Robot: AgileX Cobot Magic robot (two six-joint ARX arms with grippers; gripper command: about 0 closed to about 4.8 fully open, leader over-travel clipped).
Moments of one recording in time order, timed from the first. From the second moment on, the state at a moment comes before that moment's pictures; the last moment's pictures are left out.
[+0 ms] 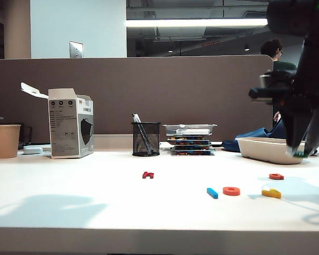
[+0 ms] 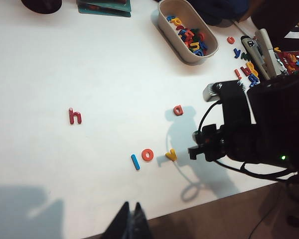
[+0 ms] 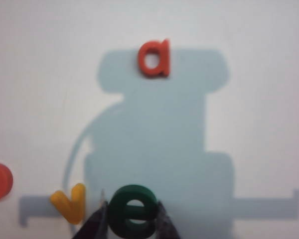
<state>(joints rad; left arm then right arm) -1.09 1.21 1.54 -1.01 -0.40 -0.75 0.37 1.43 0.92 -0.62 0.11 0.29</state>
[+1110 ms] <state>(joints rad) -1.09 1.21 1.54 -1.01 -0.40 -0.75 0.36 1.50 0.79 -0.46 0.07 0.29</state>
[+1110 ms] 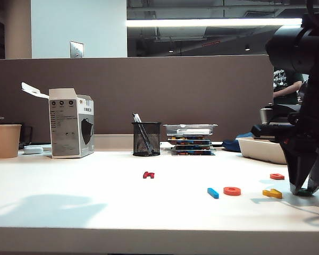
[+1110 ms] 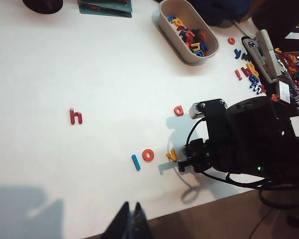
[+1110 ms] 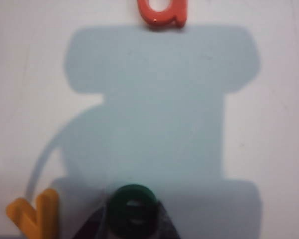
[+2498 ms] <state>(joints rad) -1.09 1.21 1.54 -1.01 -0.40 -0.75 0.36 1.48 0.85 -0.52 0.07 0.29</state>
